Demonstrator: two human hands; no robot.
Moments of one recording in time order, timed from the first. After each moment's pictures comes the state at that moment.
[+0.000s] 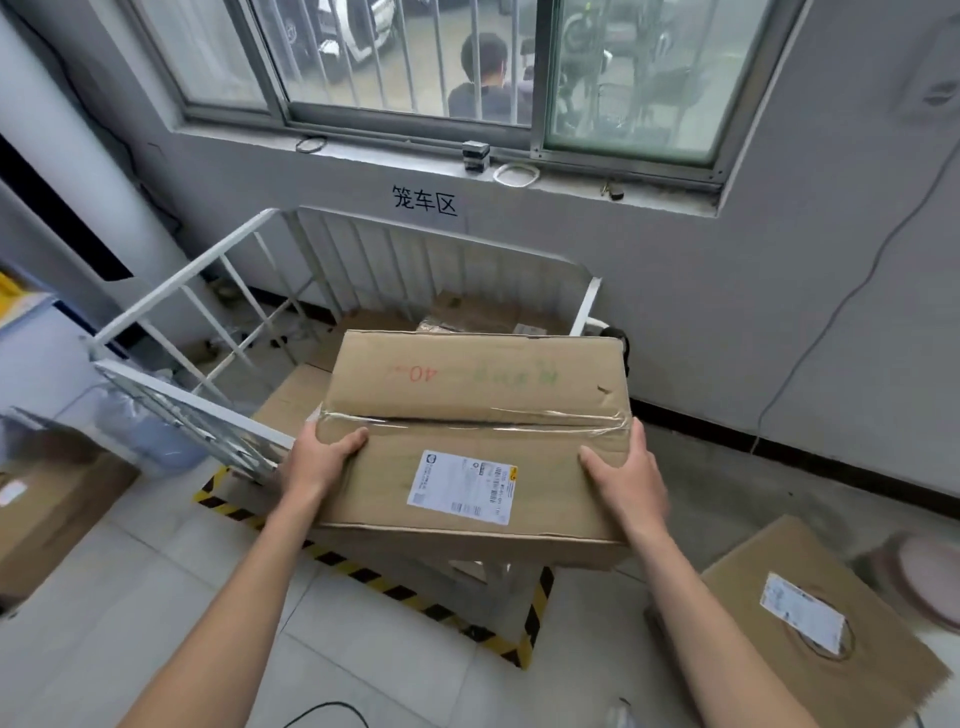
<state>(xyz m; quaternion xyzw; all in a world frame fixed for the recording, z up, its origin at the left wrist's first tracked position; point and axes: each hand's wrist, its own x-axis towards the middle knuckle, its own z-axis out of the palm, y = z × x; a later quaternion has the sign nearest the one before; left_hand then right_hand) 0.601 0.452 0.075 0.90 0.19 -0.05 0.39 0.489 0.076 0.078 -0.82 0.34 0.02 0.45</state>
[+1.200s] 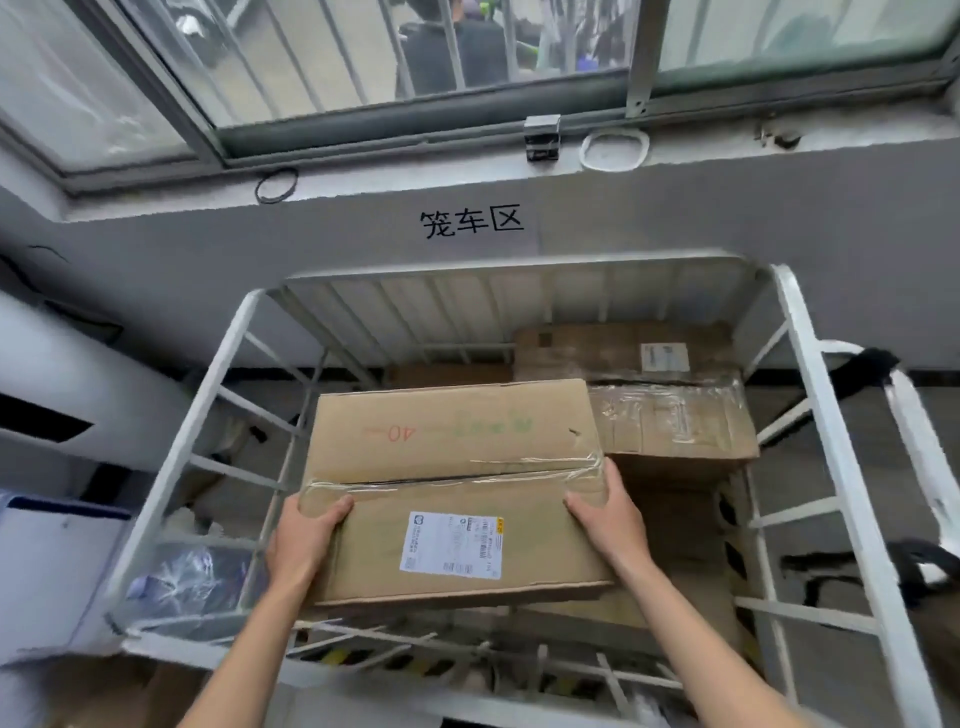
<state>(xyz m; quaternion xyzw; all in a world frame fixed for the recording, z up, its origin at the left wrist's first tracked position) 1.089 0.729 0.004 0.93 0.17 -0.14 0.29 0.918 0.379 -0.045 -0.70 0.42 0.07 0.57</state>
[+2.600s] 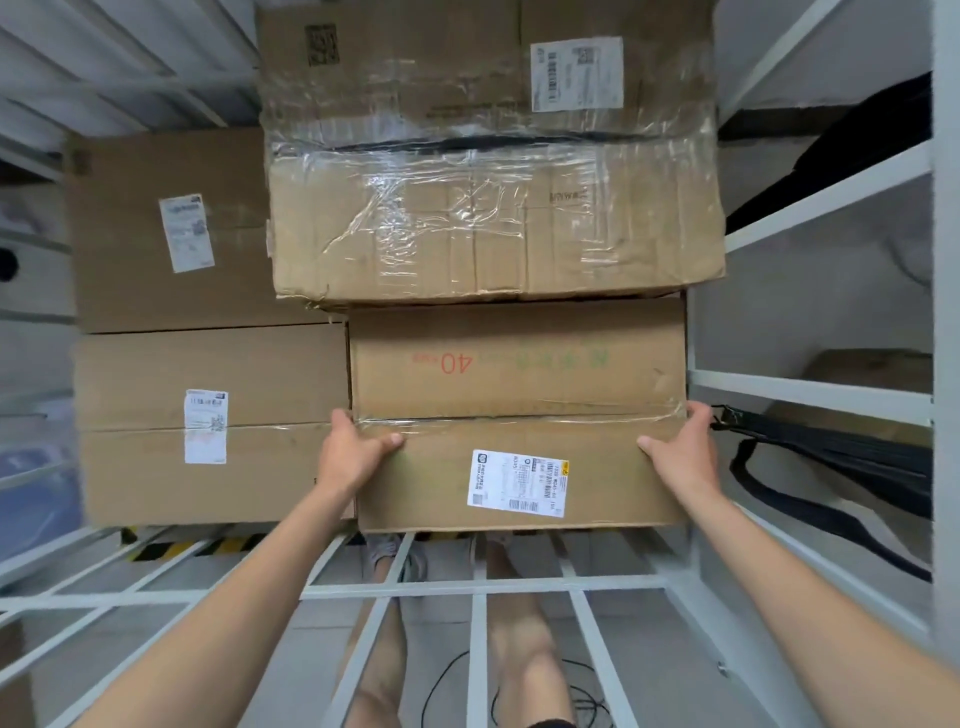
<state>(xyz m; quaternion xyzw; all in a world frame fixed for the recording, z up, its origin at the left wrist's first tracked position) 1.015 0.484 -0.405 0.87 0.12 -0.43 0.19 0.775 0.167 -0.387 -0.65 0.65 0.19 0.35</state>
